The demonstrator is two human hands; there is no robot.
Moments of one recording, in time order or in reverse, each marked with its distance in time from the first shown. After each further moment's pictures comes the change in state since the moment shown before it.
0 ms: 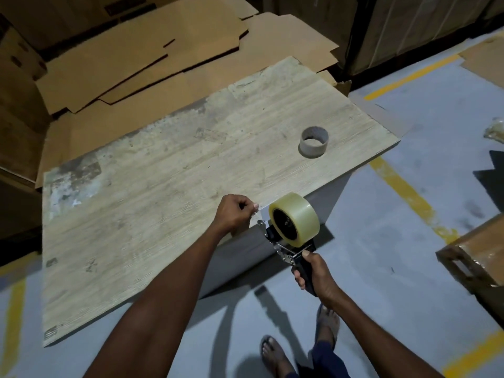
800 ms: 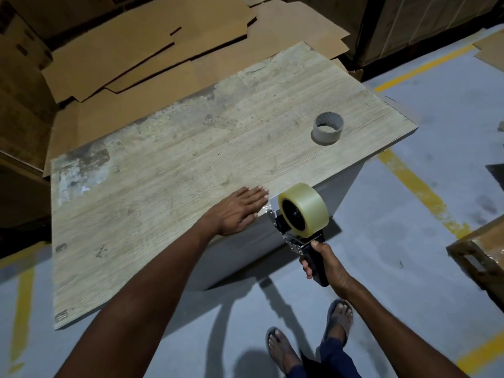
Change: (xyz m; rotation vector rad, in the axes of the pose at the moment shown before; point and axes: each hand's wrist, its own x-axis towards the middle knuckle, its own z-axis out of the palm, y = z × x) left_hand -0.004 -0.061 -0.028 0.823 -0.330 0.774; right_hand 0.002 0.008 0.004 -0.036 -0.092 -0.003
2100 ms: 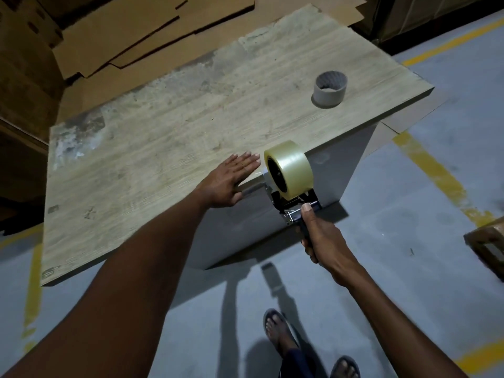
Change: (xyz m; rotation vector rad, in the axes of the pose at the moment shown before) left_hand -0.004 0.015 0.030 -0.003 0.134 -0.118; right_hand -0.055 -0.004 0.008 -0.489 0.207 -0.218
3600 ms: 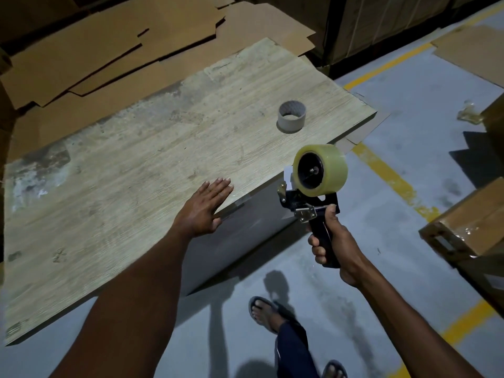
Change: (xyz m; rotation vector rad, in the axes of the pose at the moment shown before) left_hand -0.005 0.002 0.000 0.045 -0.026 -0.108; right_hand -0.011 -0.030 -0.066 0.477 0.032 0.198
